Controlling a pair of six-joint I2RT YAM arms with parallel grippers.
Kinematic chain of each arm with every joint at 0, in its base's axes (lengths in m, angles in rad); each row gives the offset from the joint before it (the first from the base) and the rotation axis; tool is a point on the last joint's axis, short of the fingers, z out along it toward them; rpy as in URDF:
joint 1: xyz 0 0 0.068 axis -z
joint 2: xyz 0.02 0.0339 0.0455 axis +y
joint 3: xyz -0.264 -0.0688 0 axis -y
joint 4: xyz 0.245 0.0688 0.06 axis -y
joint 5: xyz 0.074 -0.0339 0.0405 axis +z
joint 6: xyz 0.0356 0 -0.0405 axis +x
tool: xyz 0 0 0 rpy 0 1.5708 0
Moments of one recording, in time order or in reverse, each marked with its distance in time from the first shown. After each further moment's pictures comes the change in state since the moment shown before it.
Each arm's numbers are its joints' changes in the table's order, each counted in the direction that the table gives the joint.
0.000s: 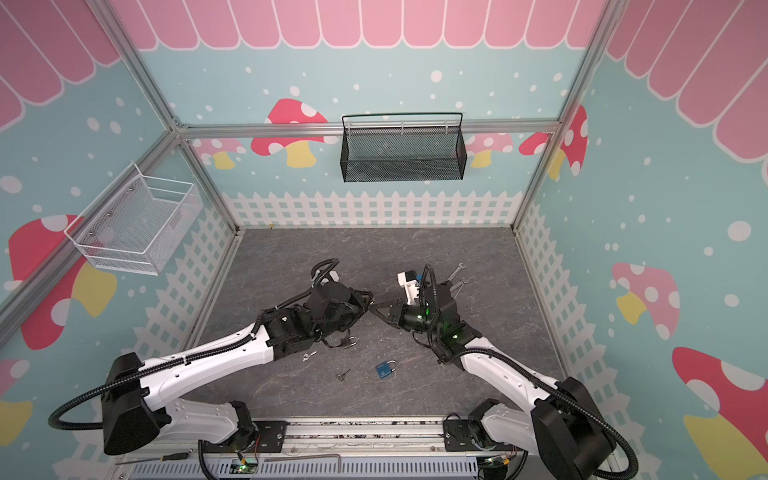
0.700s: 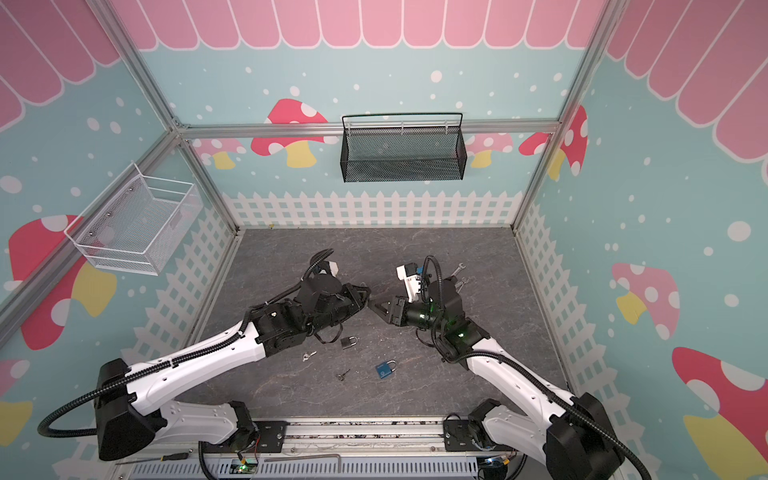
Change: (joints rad) left arm -0.048 -0.026 0.069 -0.079 -0.060 0.246; right arm 0.002 -0.087 0.106 -0.232 -0.047 -0.310
